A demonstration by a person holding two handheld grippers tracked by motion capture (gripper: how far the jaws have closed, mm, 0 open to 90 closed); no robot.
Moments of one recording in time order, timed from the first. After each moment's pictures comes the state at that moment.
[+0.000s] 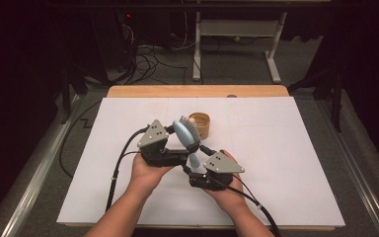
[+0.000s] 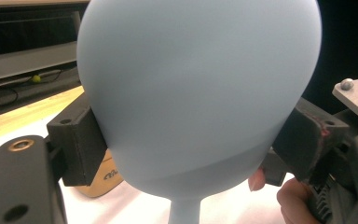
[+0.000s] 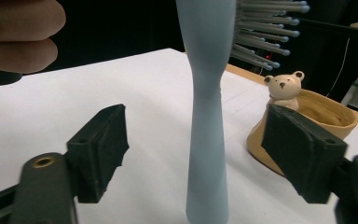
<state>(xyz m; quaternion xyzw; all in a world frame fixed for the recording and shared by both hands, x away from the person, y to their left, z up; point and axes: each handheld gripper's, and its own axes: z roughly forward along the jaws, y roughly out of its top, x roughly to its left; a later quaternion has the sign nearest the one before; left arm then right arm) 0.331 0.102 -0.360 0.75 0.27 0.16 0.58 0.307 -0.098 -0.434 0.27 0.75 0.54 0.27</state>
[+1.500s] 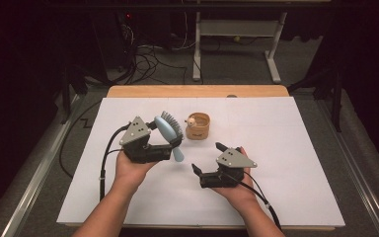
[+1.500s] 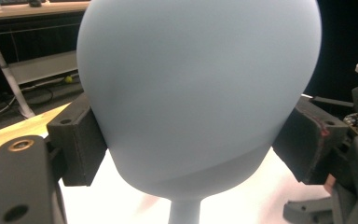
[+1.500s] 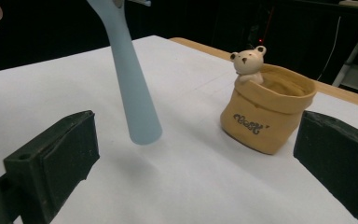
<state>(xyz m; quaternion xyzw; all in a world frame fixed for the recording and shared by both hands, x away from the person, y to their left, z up) 0.334 0.142 -0.356 0.74 0.29 0.20 0.56 0.316 -0.129 -0.434 0.30 0.75 0.53 0.26</state>
